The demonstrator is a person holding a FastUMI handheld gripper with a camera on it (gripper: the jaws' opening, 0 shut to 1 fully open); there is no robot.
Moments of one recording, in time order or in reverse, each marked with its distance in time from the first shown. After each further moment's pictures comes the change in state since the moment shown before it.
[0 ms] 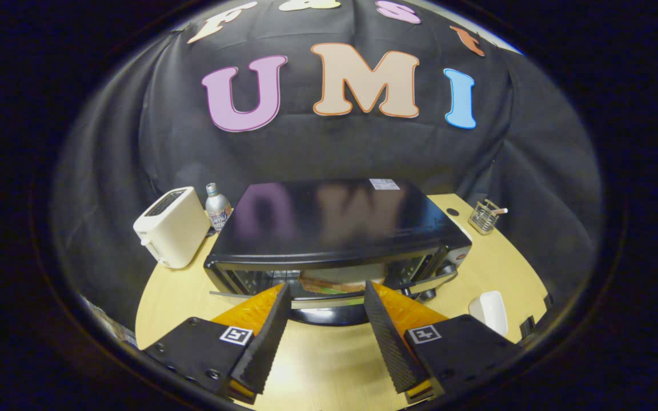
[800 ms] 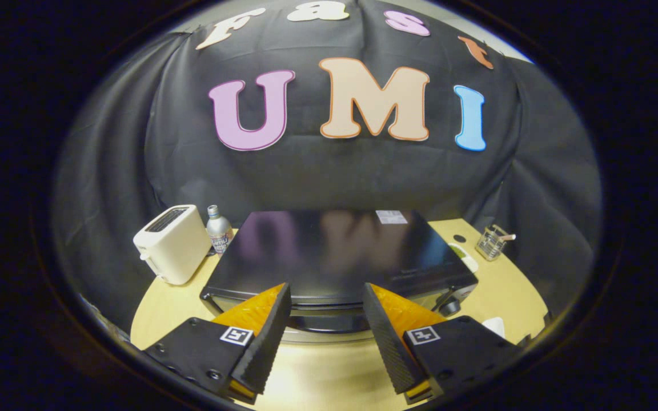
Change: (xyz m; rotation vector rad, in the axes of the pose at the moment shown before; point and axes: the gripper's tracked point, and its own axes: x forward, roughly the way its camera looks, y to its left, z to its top) arm 0.005 -0.001 0.050 -0.074 -0.124 0.021
